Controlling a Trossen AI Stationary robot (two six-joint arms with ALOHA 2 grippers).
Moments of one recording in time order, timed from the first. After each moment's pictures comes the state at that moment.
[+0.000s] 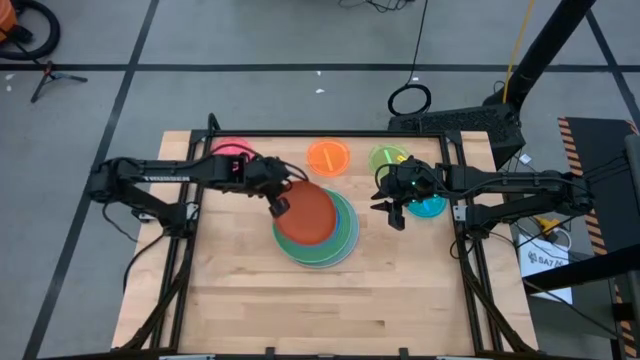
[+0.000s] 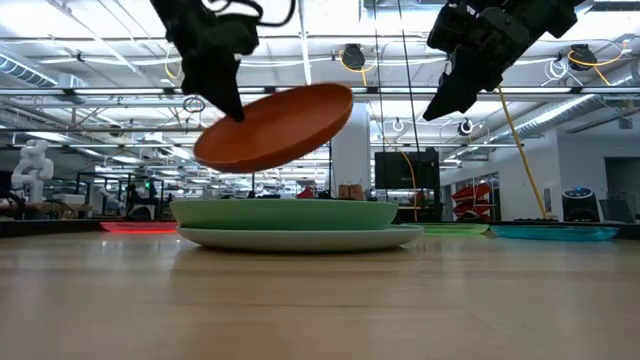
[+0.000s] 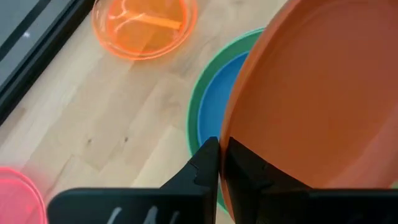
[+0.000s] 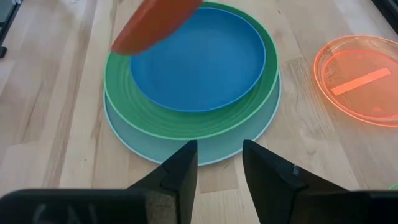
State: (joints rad) left arm 0.14 1.37 1.12 -0.75 -0.20 -0.32; right arm -0.17 1.07 0.74 -0.41 -0.13 0.02
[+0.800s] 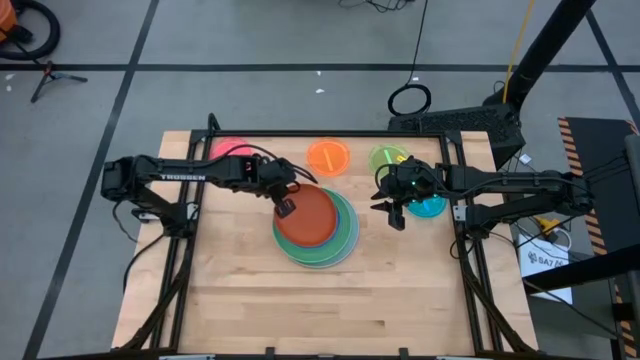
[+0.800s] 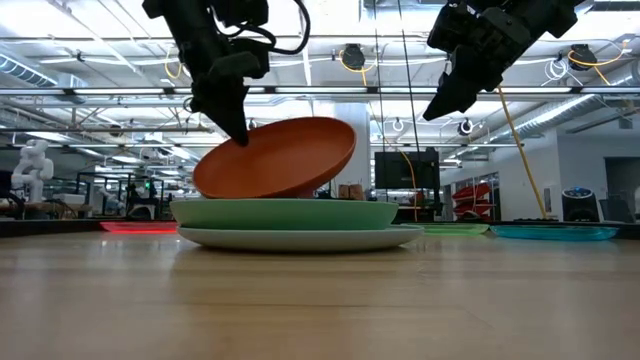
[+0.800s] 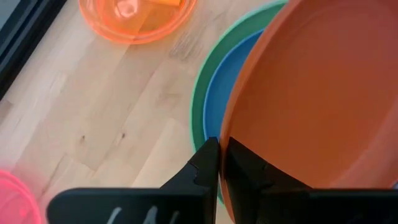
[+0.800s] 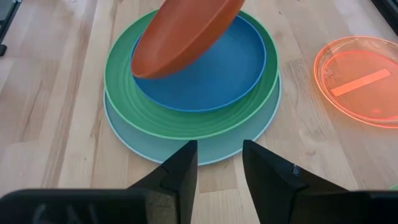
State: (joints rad) left arm 0.17 1.47 1.12 -0.73 -0.17 -0.29; right arm -0.17 1.07 0.74 -0.41 -0.13 0.01
